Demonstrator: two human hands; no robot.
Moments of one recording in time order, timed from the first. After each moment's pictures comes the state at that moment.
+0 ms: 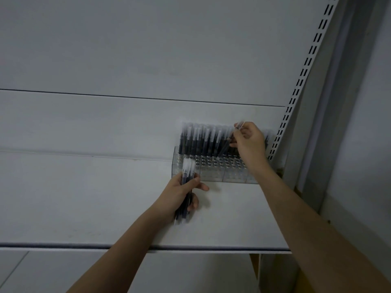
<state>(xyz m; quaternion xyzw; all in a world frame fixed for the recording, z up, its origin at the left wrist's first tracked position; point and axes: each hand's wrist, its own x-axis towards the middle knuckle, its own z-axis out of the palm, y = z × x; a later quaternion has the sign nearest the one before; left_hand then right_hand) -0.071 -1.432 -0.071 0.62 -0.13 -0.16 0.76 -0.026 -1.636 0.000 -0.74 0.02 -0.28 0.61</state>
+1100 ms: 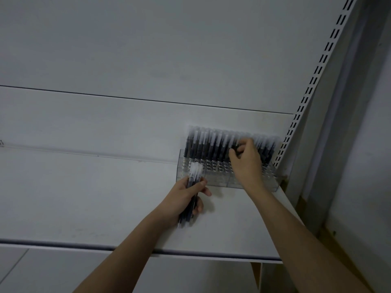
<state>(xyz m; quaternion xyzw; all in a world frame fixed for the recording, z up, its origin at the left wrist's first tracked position) -0.071 -1.431 -0.068 0.63 -0.12 -0.17 0.75 -0.023 -1.623 -0.033 -0.87 0.07 -0.30 0.38</state>
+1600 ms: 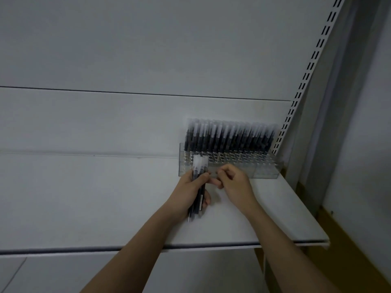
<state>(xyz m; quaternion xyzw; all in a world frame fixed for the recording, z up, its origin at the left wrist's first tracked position) -0.070 -1.431 -0.070 0.61 -0.15 -0.17 0.76 -0.066 -1.590 -0.096 -0.81 0.05 -0.15 0.57</state>
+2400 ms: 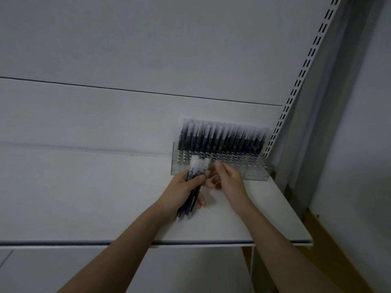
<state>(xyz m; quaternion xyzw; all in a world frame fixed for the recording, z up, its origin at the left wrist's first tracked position) -0.076 -1.431 -0.066 0.63 -0.15 -0.18 0.74 -0.078 -1.589 -0.077 -0.74 0.06 -0.14 0.65</state>
